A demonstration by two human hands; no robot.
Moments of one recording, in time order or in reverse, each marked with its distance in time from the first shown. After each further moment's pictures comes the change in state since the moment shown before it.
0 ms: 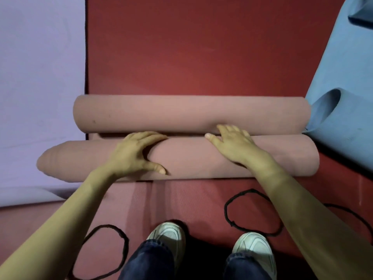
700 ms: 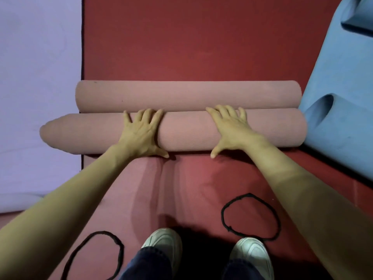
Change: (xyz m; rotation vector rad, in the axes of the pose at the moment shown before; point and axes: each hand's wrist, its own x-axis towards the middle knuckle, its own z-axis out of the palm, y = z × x) left_hand 0.063 0.009 -0.002 0.467 -0.065 -0.214; right_hand 0.036 0.008 -0.025 -0.250 0.023 -0.166
